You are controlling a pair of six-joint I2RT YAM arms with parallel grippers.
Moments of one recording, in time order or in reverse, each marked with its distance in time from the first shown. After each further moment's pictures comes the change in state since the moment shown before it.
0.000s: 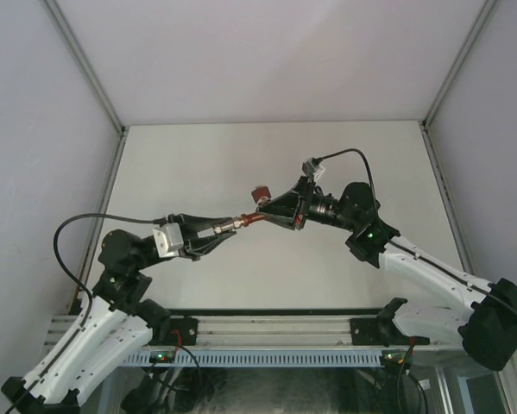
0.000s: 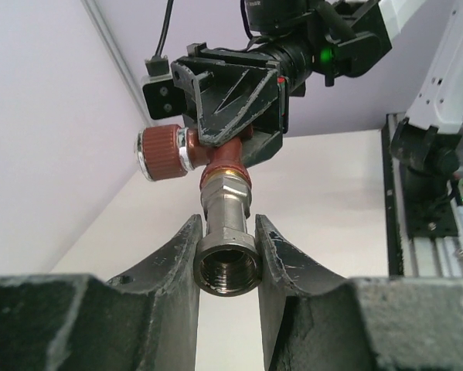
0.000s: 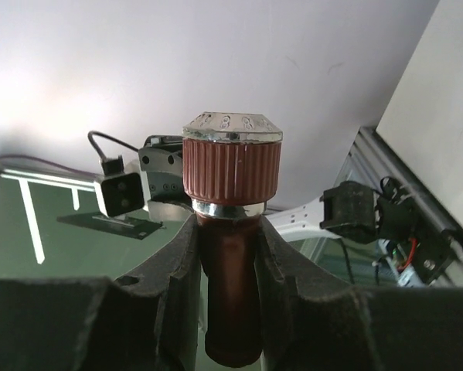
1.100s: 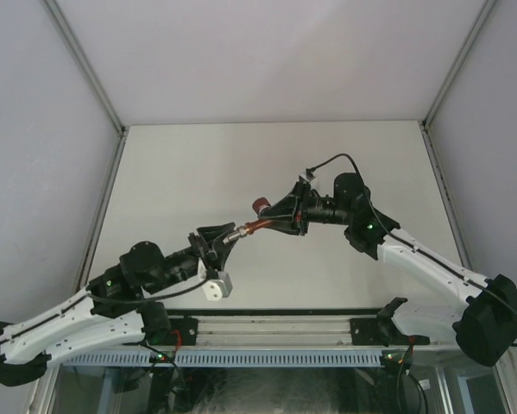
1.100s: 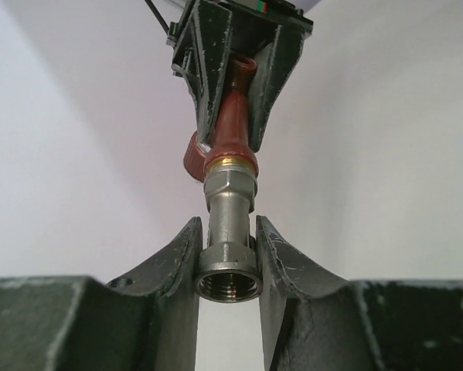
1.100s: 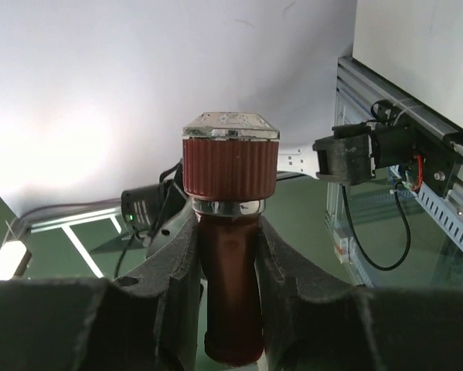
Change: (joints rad) left arm -0.547 -0.009 0.110 -0.464 -0.723 0.889; right arm -0.050 0.039 0.062 -0.302 -0.131 0.161
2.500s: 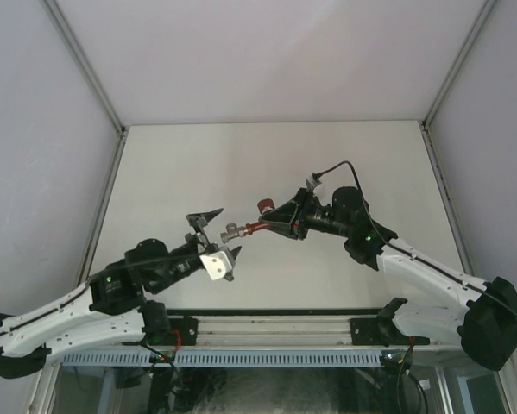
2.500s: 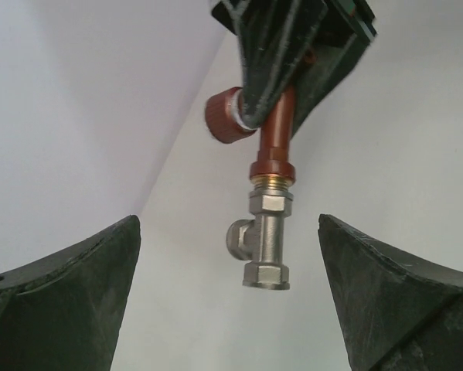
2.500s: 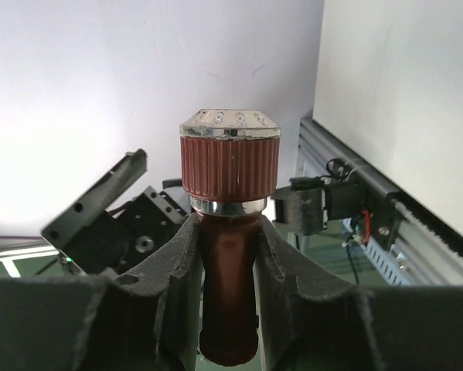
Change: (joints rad) left arm -0.101 0.066 0.059 -0.088 -0.275 -0.255; right arm 0.028 -0.026 -0.105 0.077 0.194 -0.101
